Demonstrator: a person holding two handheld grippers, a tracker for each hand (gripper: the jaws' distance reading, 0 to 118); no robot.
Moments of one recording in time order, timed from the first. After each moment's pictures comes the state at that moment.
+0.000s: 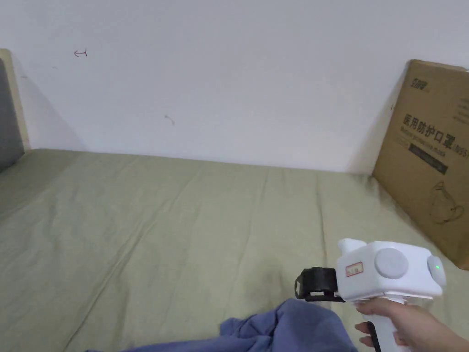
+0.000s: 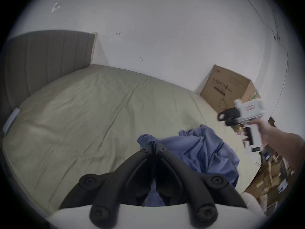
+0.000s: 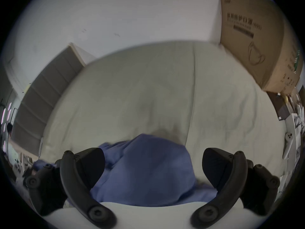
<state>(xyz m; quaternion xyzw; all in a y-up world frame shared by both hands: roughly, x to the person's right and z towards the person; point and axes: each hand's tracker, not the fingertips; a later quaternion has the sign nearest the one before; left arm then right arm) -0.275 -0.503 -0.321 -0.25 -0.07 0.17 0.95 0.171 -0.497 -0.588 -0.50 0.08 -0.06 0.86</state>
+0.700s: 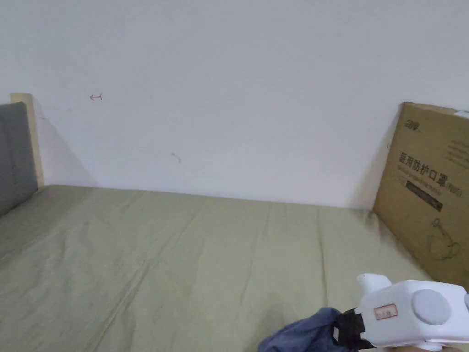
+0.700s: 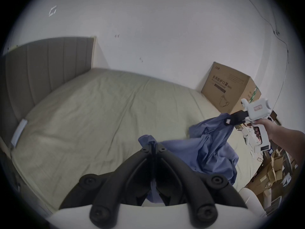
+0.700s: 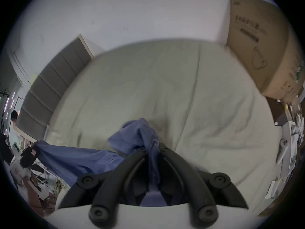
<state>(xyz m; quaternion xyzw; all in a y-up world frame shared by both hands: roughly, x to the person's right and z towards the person) -0.277 -0.449 -0.312 -0.25 -0.07 0.11 0.96 0.200 -0.422 -0.504 -0.44 0.14 -0.05 0.89</state>
